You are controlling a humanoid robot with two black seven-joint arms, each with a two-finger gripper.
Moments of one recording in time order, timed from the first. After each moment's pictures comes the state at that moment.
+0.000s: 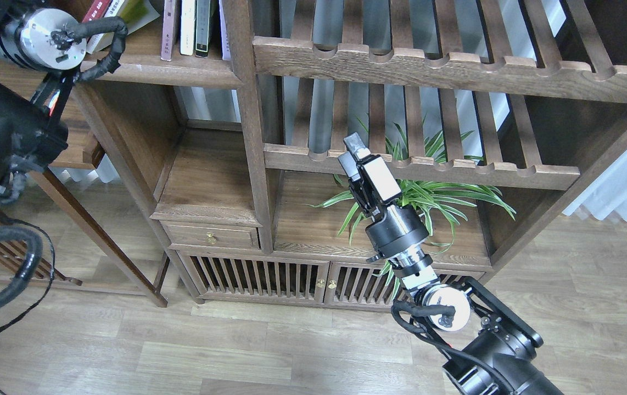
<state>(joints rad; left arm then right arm) -1.05 0.19 -1.16 -1.11 0.43 -0.06 -0.49 0.25 -0.01 0.98 1.24 0.07 0.58 0.17</state>
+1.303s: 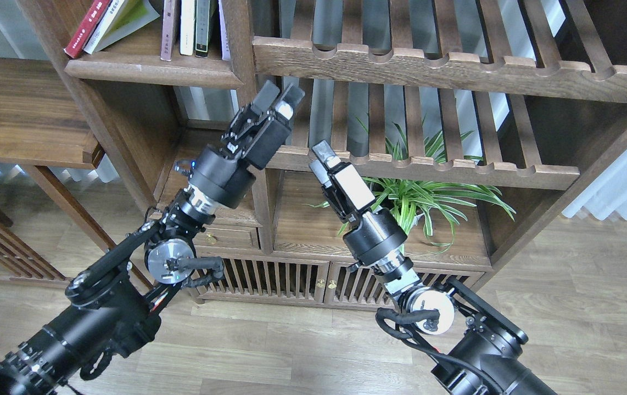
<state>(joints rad) -0.52 0.00 -0.87 -1.11 0.42 -0.49 -0.42 0.24 0.01 0.88 1.24 0.05 0.58 0.17</state>
